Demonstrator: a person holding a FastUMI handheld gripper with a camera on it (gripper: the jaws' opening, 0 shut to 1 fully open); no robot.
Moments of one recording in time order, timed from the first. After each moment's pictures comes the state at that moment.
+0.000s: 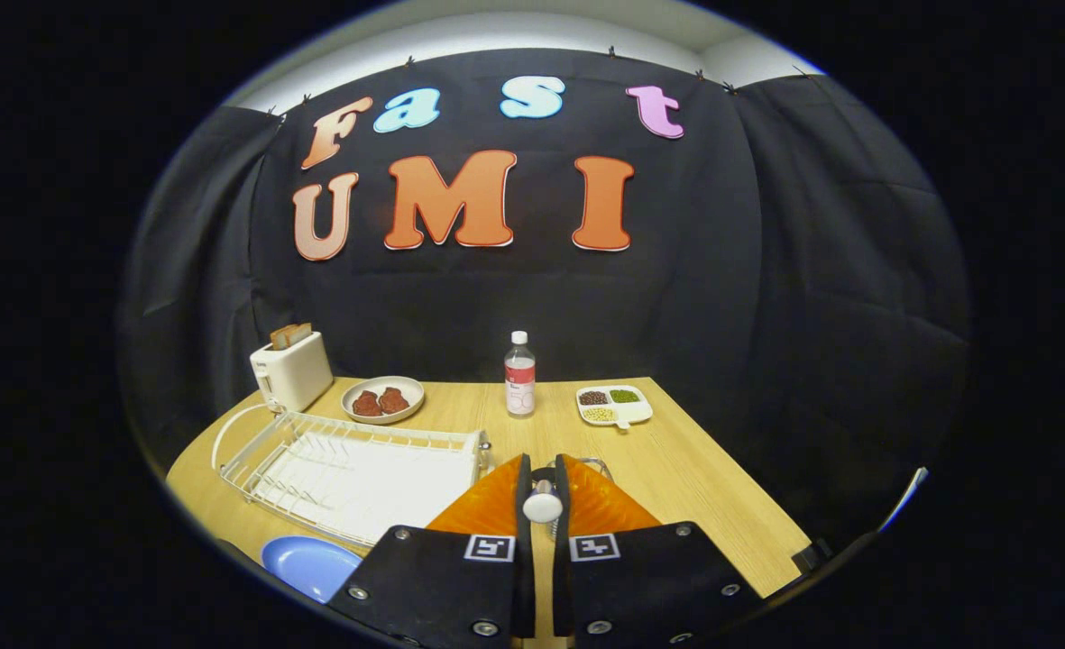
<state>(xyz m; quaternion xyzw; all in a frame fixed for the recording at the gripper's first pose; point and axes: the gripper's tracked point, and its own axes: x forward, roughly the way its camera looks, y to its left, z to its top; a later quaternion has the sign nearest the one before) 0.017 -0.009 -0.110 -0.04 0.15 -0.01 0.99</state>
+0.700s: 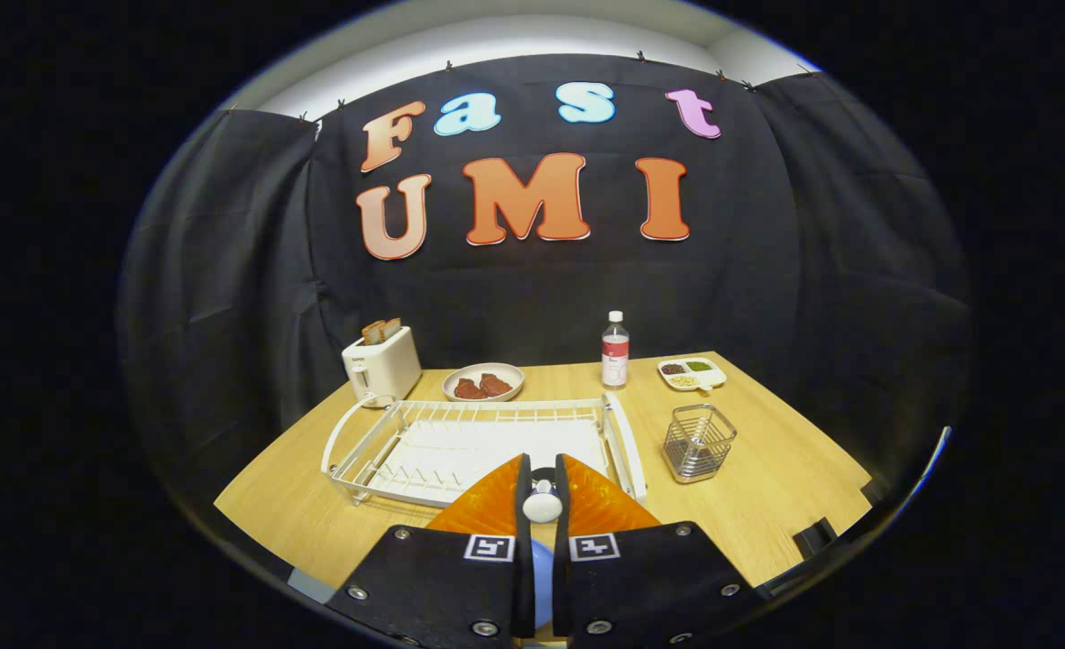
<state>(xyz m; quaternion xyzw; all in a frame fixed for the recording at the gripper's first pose) -0.075 0.144 -0.140 0.00 0.16 0.06 0.98</state>
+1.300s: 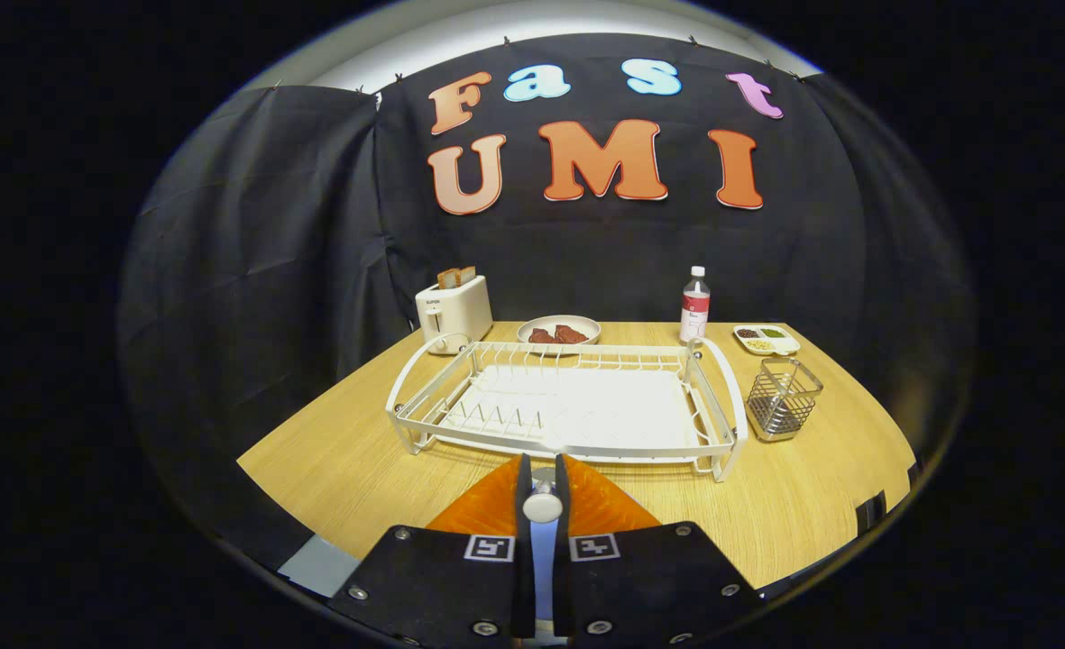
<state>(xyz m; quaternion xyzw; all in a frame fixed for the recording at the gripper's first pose) -0.103 0.208 -0.221 -0.02 0.21 0.15 0.97</state>
